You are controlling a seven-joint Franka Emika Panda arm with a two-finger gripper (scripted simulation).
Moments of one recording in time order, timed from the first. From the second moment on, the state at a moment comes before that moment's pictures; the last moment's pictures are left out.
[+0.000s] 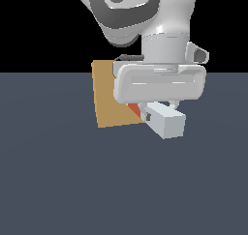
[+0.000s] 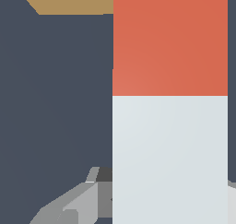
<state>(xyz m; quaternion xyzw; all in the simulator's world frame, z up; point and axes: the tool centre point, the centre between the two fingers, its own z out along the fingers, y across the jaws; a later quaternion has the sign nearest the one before) 0.078 -0.027 0.098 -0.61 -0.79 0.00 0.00</state>
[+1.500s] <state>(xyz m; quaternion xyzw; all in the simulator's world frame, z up) 0.067 0.009 0.100 -0.60 -0.80 0.00 0.00</state>
